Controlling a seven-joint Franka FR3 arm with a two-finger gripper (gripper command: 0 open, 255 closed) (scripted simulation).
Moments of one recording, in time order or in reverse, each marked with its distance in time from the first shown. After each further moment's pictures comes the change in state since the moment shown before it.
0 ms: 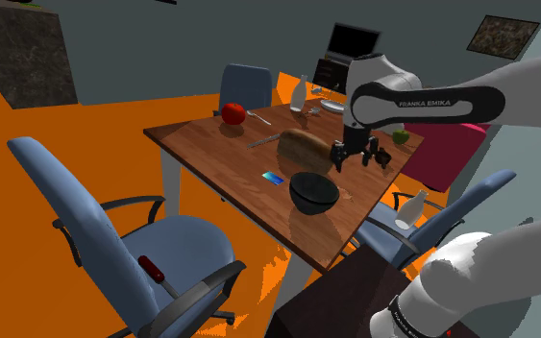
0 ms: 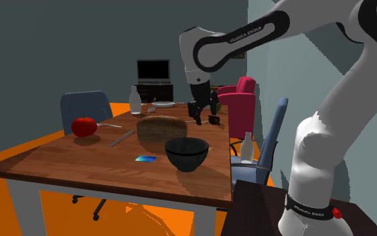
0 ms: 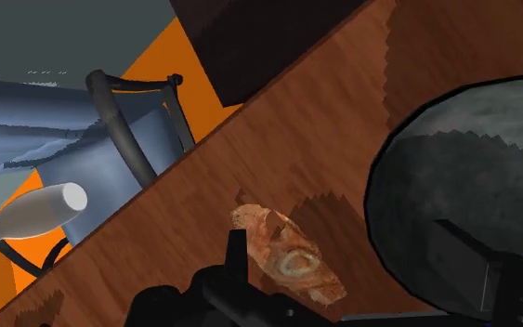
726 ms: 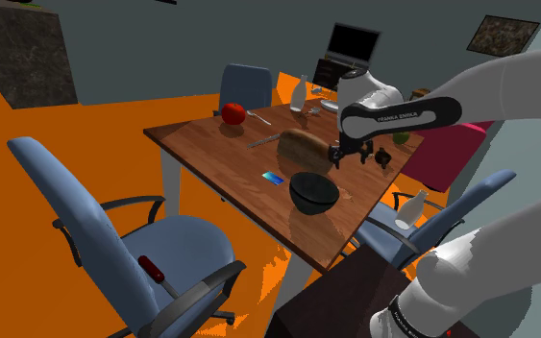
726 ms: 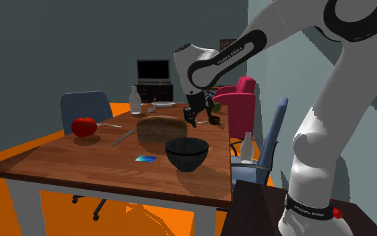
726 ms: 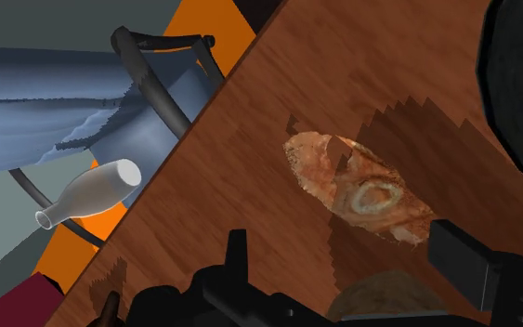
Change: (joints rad) arm -0.106 0.172 0.003 0.030 -0.193 0.179 0.187
